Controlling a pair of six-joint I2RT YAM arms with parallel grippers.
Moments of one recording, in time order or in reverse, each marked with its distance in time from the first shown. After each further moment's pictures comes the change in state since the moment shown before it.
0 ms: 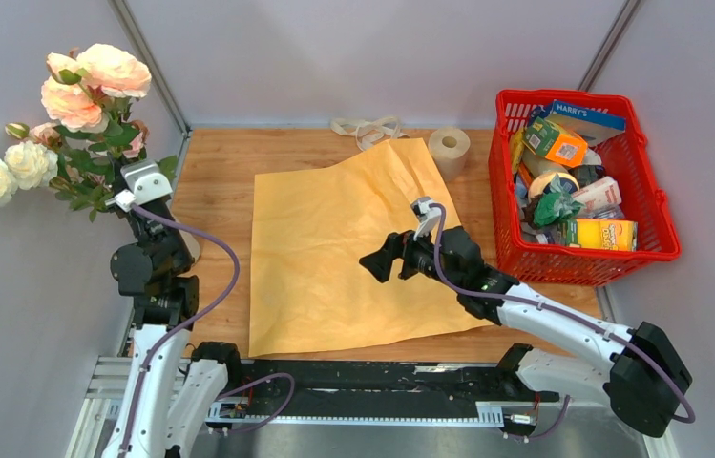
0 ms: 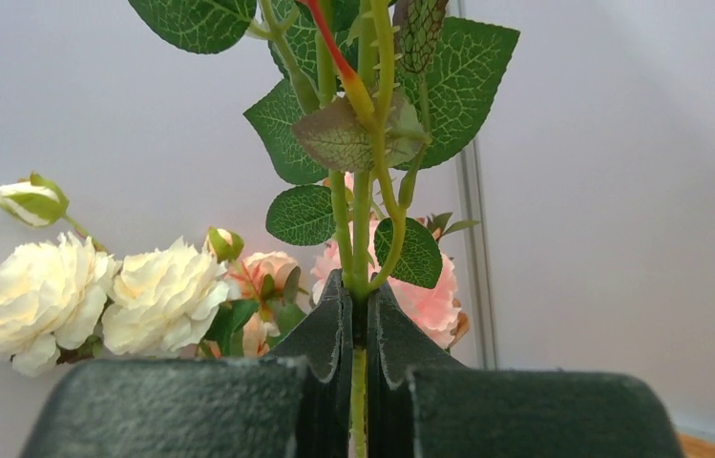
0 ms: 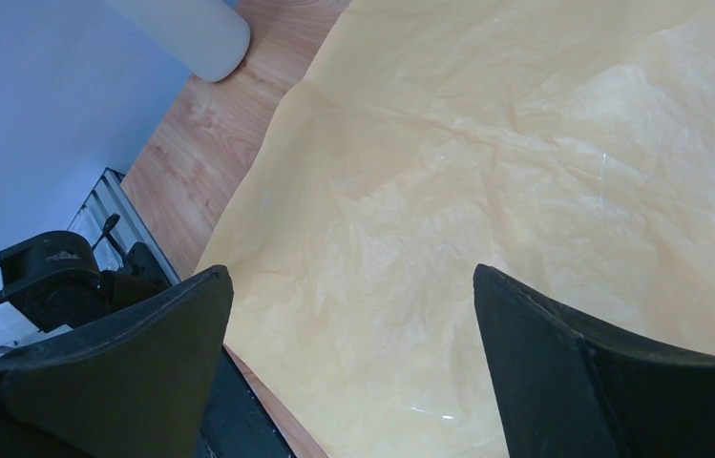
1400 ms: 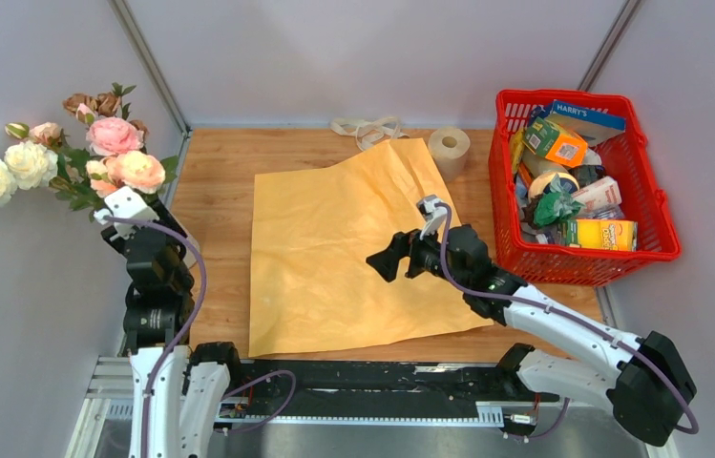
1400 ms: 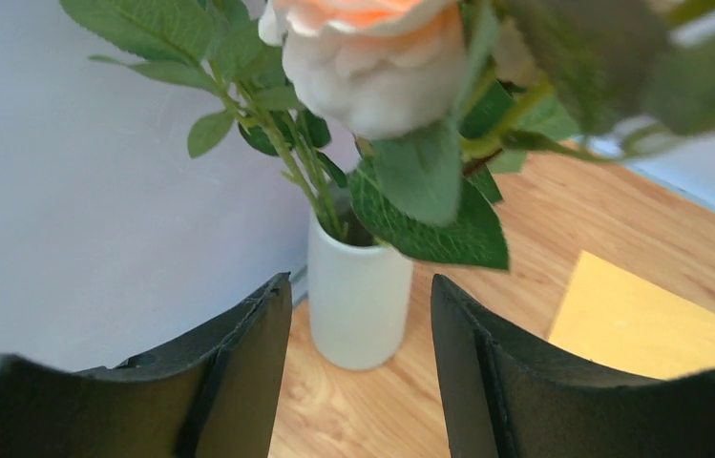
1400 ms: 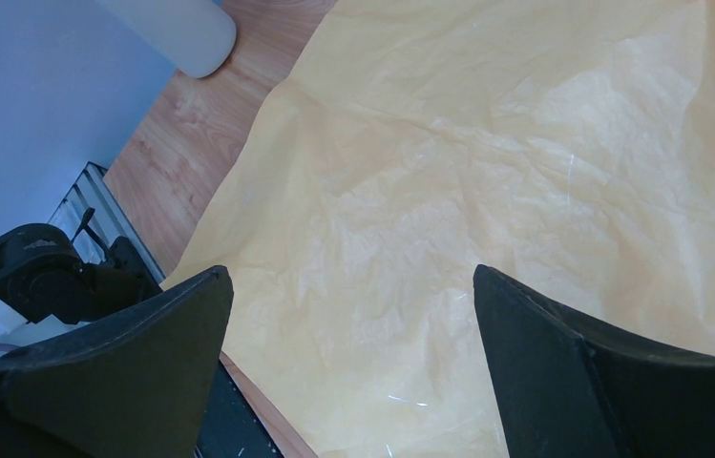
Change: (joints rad) left arm 0.140 -0.081 0.014 -0.827 -0.124 -0.635; right arm -0.041 -0.043 0.001 -0.053 -0.027 -0.054
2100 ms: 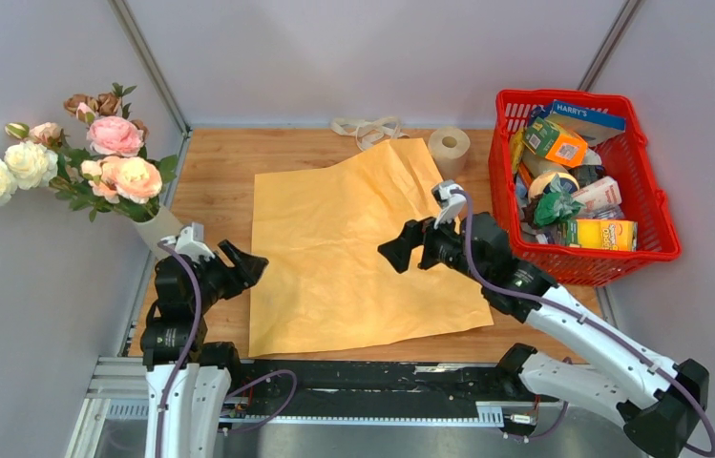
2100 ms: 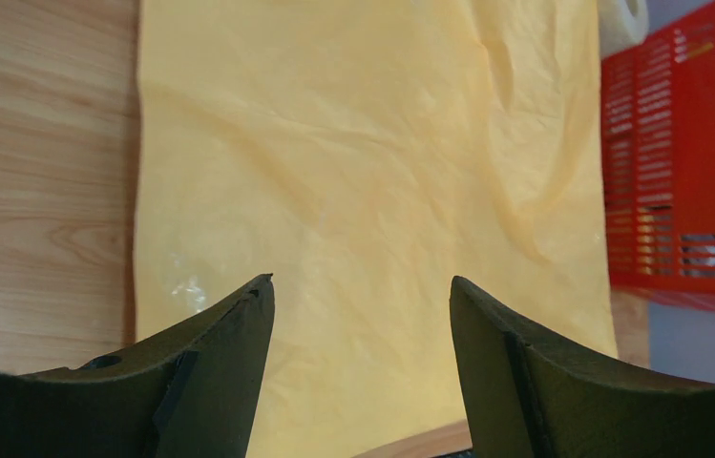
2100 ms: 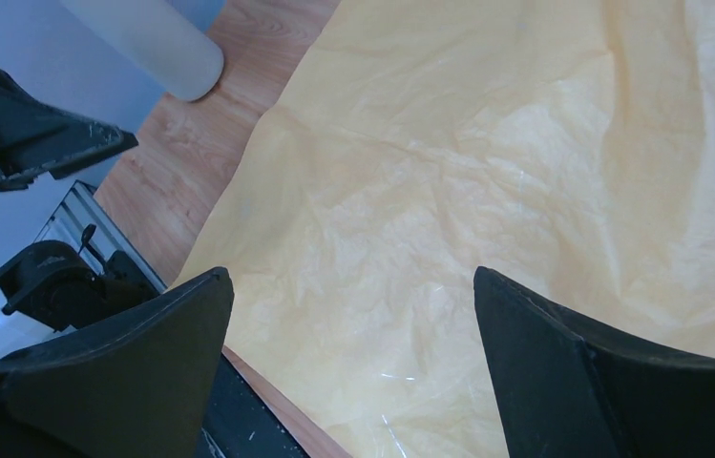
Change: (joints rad) left arm 0.000 -0.181 -0.193 -0.376 0.917 -0.480; right arm 0.000 -0.109 0.184 -0.318 0.060 -0.043
